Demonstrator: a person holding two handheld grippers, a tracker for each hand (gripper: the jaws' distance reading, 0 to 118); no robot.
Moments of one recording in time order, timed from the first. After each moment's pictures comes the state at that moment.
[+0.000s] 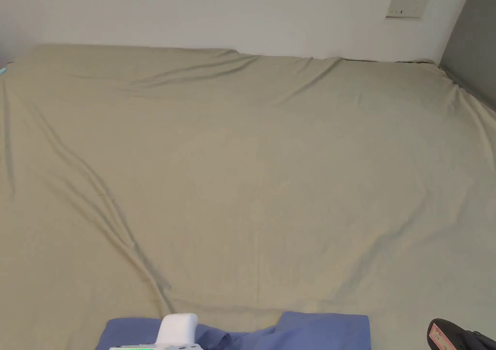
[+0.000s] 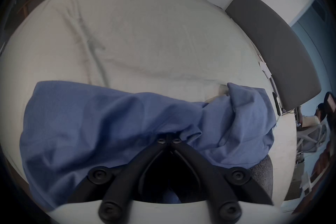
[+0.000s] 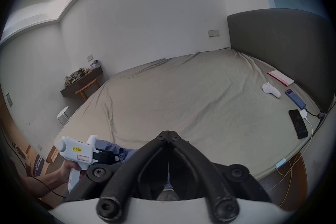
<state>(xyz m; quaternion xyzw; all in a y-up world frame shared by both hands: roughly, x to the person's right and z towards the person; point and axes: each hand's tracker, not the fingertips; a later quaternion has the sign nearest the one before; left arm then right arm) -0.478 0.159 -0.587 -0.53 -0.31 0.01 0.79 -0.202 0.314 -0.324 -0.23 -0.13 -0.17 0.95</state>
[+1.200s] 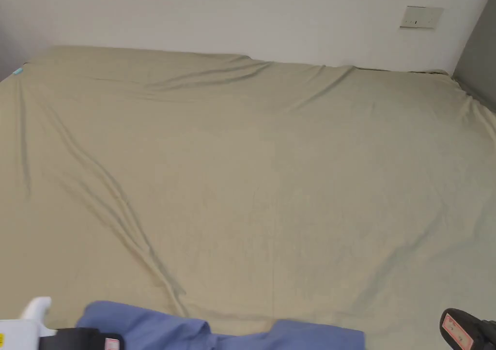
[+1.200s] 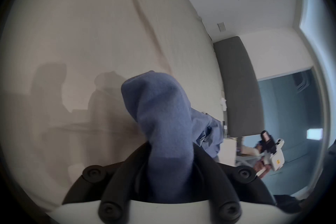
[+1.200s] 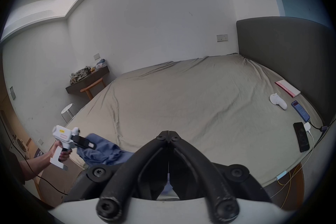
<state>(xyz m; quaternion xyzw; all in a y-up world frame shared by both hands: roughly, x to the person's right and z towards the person) -0.697 0.192 -0.697 -0.56 -0.37 0.25 0.70 -0.209 0.336 -0.349 -0.22 -0.10 -0.15 0.96</state>
